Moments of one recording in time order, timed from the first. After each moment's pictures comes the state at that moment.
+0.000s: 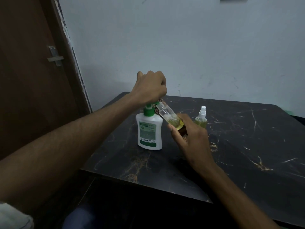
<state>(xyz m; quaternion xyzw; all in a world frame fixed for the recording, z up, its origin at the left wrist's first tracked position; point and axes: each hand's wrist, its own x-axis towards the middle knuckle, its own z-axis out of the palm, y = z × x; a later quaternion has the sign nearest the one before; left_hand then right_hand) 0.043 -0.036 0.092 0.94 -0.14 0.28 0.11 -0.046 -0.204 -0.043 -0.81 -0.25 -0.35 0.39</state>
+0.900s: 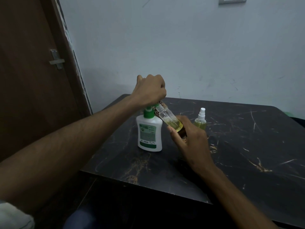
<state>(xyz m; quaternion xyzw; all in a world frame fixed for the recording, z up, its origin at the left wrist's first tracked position) 0.046 -0.031 0.091 0.94 -0.15 0.27 0.12 -0.043 -0.204 -0.046 -0.81 -0.25 -0.34 0.40</state>
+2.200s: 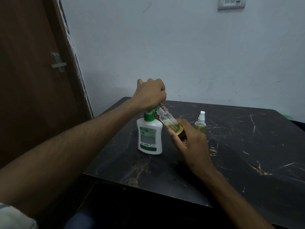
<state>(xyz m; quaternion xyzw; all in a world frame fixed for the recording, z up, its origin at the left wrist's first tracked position) 0.046 -0.033 0.092 0.95 -0.14 0.26 0.13 -0.044 -0.206 -0.045 -0.82 -0.25 -0.34 0.39</state>
